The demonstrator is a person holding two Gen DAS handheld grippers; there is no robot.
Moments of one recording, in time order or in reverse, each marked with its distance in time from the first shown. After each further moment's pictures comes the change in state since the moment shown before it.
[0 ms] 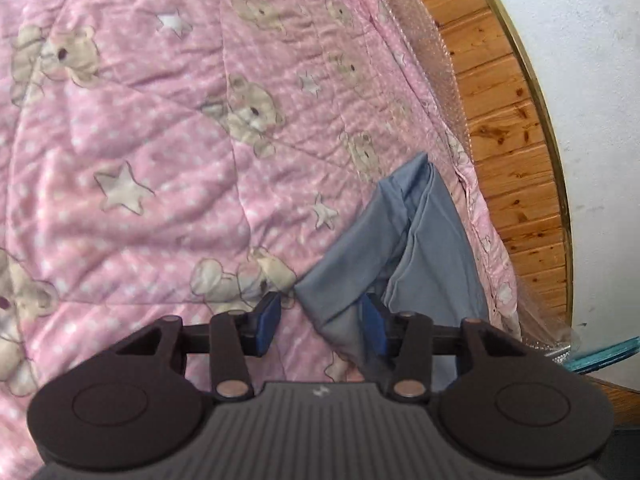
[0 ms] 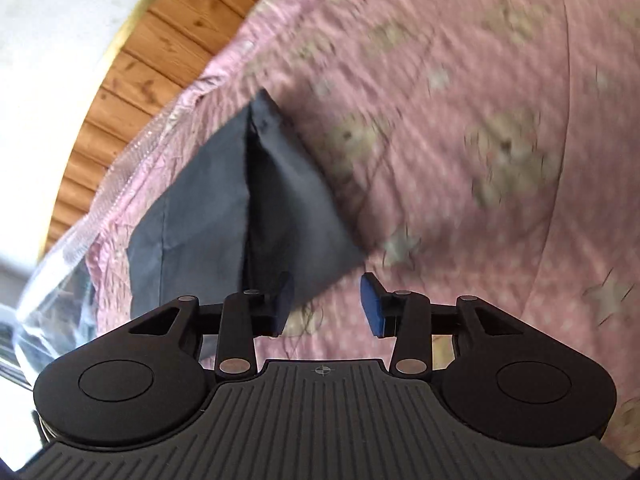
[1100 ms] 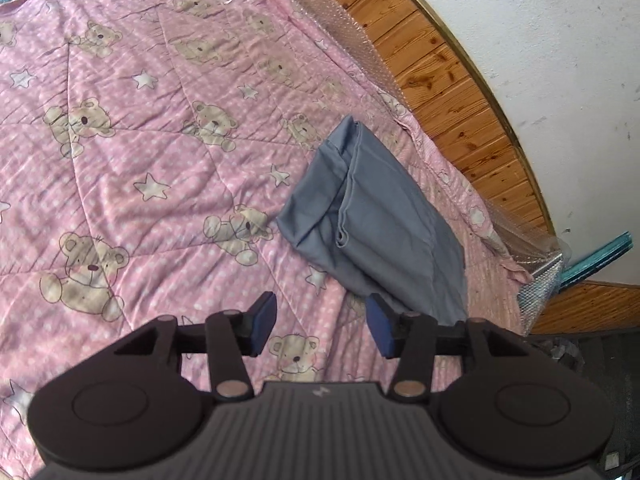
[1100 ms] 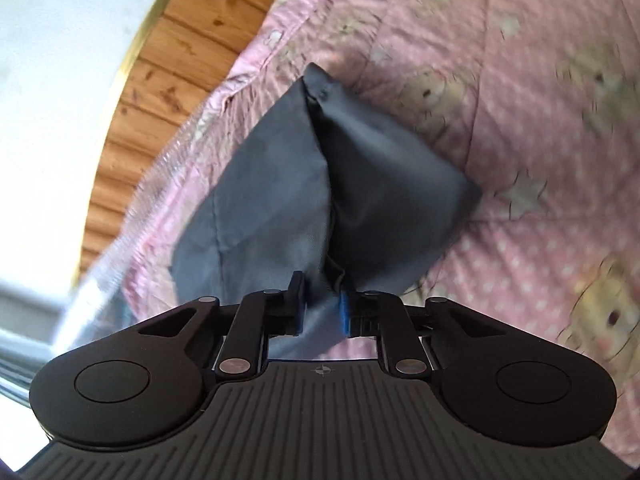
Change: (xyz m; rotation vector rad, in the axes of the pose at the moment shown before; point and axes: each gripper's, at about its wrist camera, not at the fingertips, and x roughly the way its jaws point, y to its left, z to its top) left arm -0.107 -0.015 -0.042 0.249 0.070 -0.062; right arm 0.035 0.048 -0.023 0.057 0.009 0.083
